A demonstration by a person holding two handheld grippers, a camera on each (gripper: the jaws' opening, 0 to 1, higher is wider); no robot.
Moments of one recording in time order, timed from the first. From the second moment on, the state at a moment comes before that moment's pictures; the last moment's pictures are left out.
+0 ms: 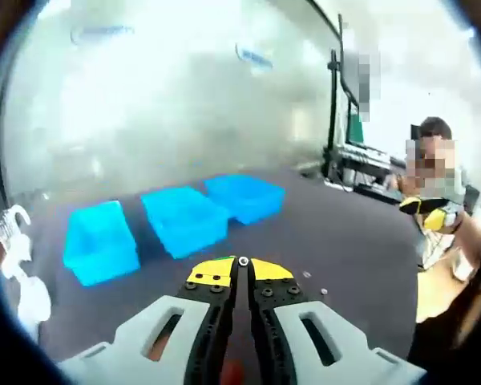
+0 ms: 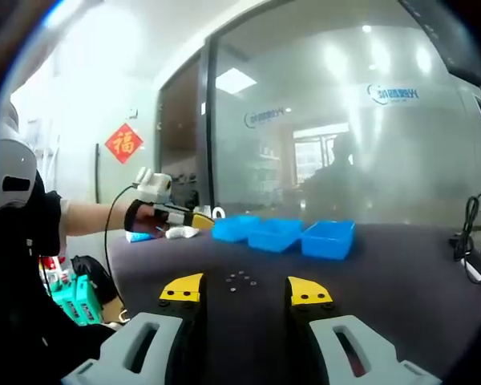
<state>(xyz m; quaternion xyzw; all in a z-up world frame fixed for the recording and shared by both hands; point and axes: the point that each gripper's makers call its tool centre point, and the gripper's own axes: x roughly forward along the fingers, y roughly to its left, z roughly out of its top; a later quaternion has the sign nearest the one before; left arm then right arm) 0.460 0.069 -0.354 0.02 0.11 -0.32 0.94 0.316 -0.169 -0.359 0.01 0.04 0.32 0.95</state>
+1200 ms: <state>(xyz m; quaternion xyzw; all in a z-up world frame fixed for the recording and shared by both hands) 0.616 0.175 -0.333 -0.07 0.07 -0.10 0.99 0.317 -0.172 -0.352 0.00 0.05 0.30 0.95</state>
